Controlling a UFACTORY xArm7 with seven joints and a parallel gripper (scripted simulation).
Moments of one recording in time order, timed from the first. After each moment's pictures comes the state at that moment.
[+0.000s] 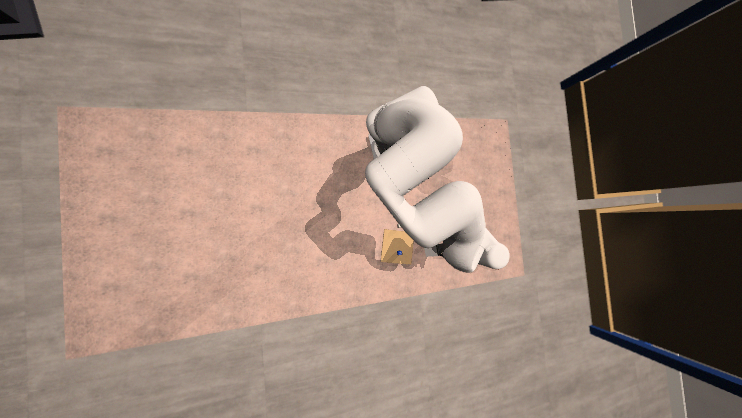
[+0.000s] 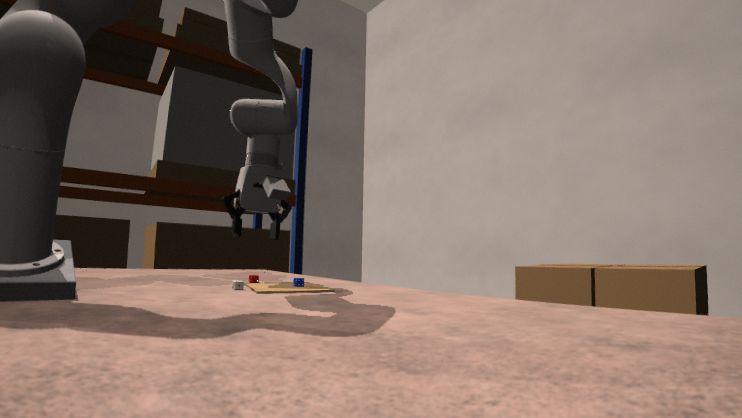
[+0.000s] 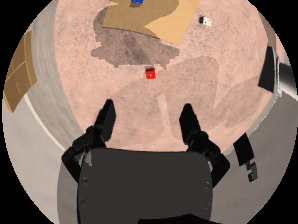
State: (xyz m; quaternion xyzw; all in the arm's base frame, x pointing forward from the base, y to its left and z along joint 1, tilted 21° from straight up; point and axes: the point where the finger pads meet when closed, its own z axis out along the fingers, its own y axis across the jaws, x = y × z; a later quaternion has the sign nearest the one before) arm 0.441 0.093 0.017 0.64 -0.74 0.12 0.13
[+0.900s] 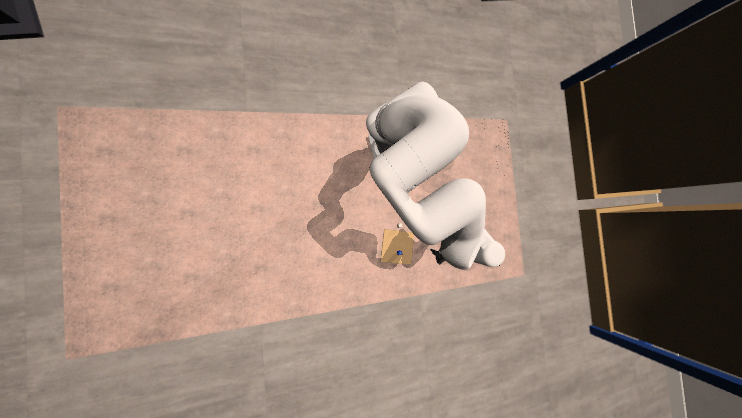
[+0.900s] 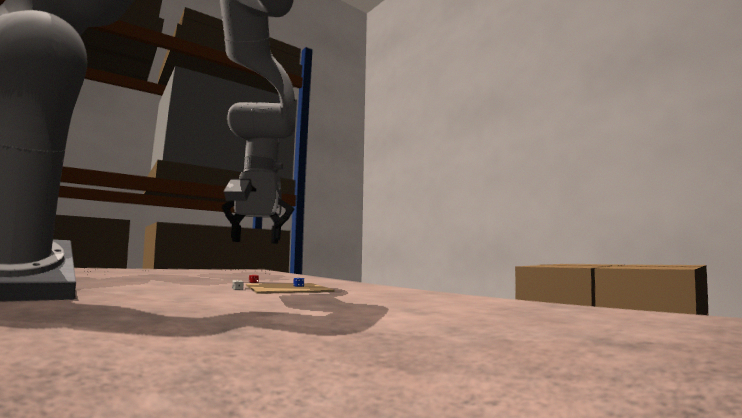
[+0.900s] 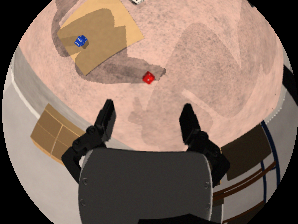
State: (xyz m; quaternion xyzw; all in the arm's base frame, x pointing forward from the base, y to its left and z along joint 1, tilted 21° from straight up) arm 0.437 0.086 0.008 0.31 -0.93 0.16 0.07
